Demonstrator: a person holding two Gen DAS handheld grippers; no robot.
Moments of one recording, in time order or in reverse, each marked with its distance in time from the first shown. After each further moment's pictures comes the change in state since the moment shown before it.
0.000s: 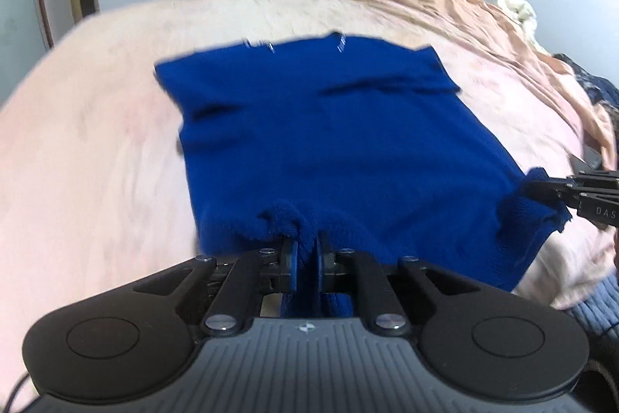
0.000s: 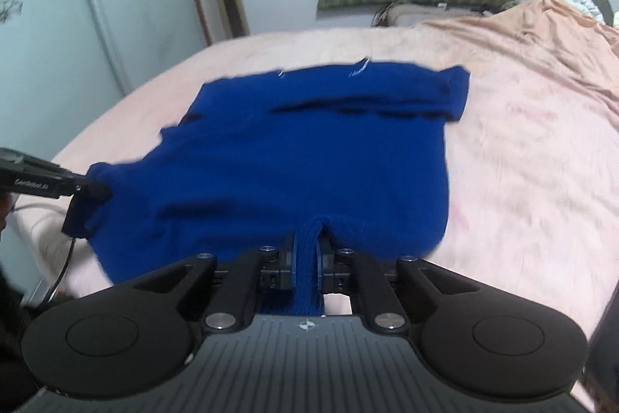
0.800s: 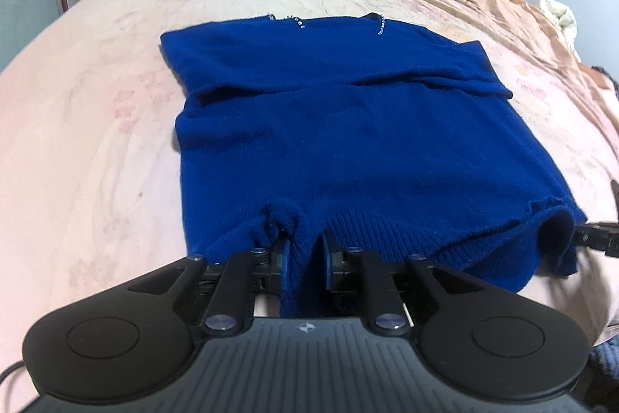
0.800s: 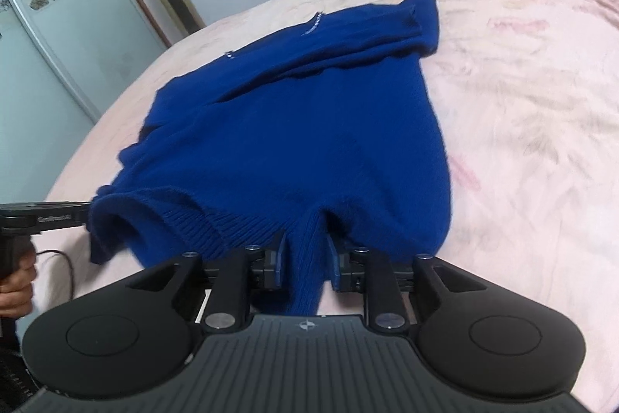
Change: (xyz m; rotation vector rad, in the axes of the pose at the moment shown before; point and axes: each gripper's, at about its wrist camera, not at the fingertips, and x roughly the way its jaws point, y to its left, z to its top) left arm 0.068 0.014 0.008 -0.101 0.065 0.021; right arm 0.048 -0.034 -0.011 0.276 0.111 0.065
